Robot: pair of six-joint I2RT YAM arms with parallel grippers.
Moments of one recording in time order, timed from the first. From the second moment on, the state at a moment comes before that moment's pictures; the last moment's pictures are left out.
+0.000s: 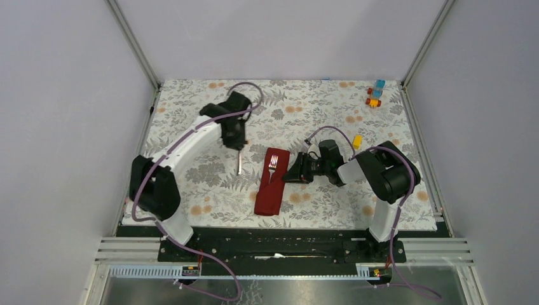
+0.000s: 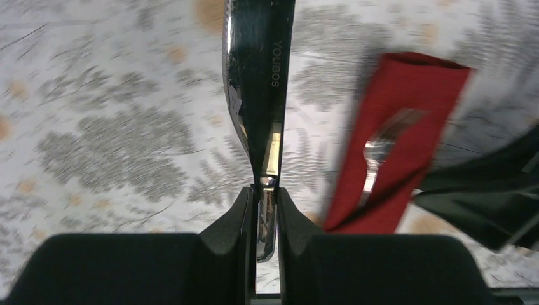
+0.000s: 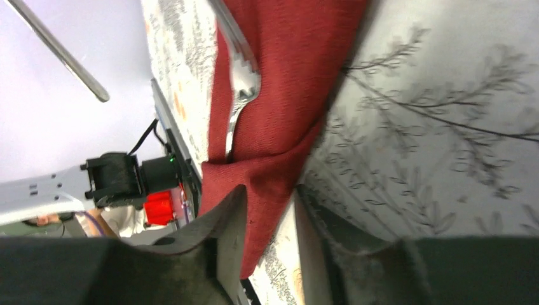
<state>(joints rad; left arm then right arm) -0.45 1.64 1.41 -0.95 -0.14 -0.48 0.45 1.88 0.63 0.58 -0.77 0.83</state>
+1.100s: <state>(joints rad) -0.77 2.10 1.82 -0.91 -0.20 -0.57 0.37 1.95 0.66 0.69 -0.77 0.93</state>
